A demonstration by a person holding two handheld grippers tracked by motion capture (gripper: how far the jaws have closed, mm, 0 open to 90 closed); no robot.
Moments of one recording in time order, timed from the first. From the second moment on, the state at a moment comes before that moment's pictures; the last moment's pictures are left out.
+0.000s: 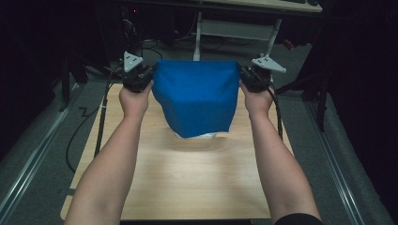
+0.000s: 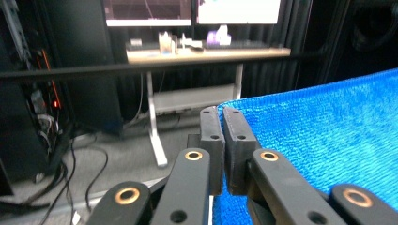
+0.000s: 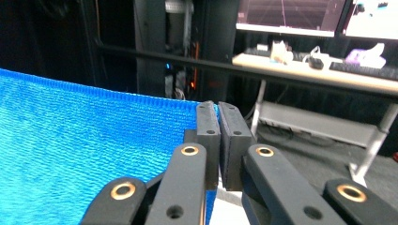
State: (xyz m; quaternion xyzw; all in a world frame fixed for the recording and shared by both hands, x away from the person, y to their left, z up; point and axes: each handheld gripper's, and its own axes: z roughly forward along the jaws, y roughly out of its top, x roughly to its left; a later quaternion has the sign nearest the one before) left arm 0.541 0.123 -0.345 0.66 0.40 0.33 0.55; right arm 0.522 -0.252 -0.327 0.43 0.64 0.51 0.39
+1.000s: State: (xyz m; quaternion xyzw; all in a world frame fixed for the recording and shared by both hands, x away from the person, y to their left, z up) left arm 0.520 0.125 -0.474 0.73 0.43 0.20 0.50; right arm 0.504 -0.254 -0.451 0.48 0.70 0.44 0.30
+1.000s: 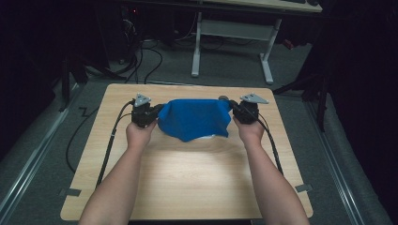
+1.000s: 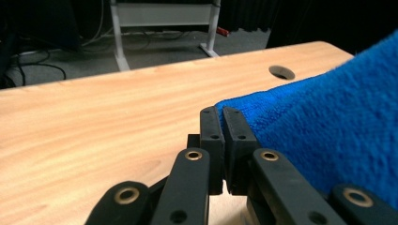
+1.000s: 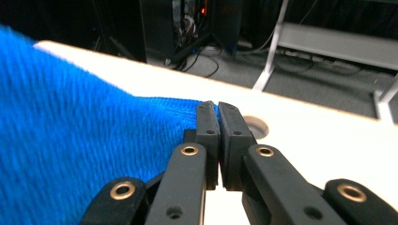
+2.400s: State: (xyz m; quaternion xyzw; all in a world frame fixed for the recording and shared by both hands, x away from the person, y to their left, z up) left arm 0.514 0.116 -0.511 0.74 0.44 0.16 0.48; right arm 0.490 -0.246 -0.489 0.48 0.72 0.42 0.27
